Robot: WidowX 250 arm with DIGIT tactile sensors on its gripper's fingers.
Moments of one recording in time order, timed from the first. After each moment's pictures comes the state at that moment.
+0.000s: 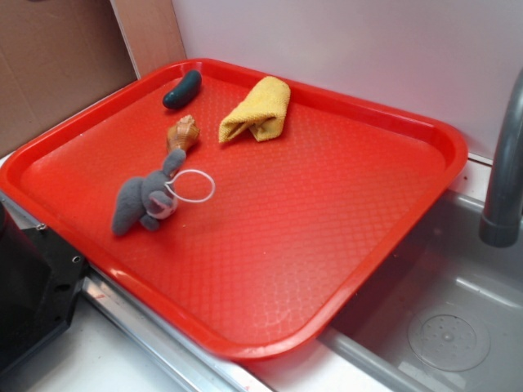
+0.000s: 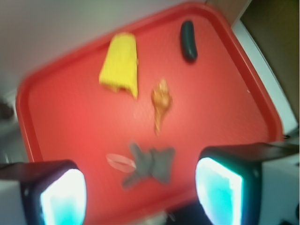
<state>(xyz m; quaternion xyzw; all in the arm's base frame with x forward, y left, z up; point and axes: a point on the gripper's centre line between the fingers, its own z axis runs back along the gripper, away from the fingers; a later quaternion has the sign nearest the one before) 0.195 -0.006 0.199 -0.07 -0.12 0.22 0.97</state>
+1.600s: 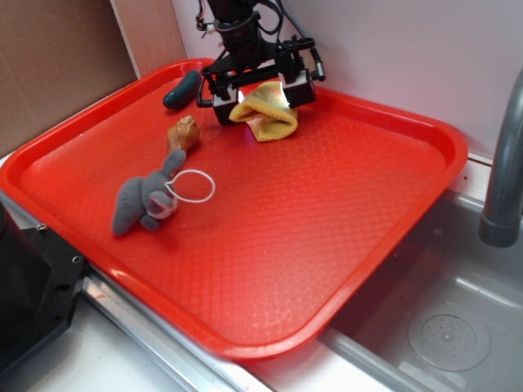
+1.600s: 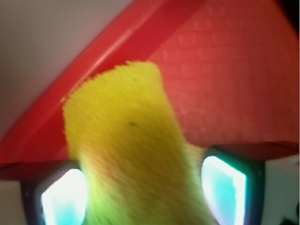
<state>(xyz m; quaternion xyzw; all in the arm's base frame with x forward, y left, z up) 0.334 -0.009 0.023 -0.07 -0.10 0.37 0.92</state>
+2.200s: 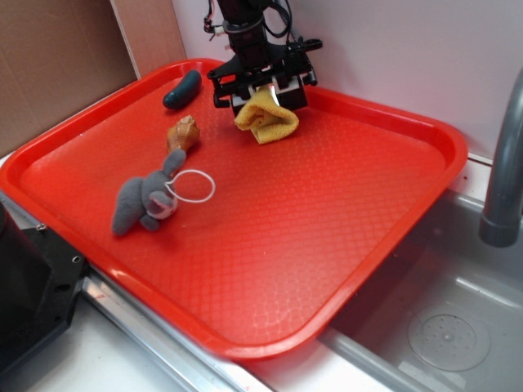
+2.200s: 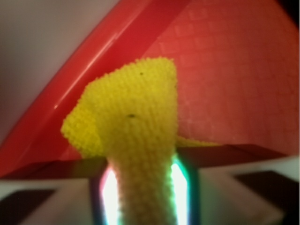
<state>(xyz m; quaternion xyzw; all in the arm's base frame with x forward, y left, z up) 0.331 -0.017 0.019 -0.06 -0.08 0.41 0.90</state>
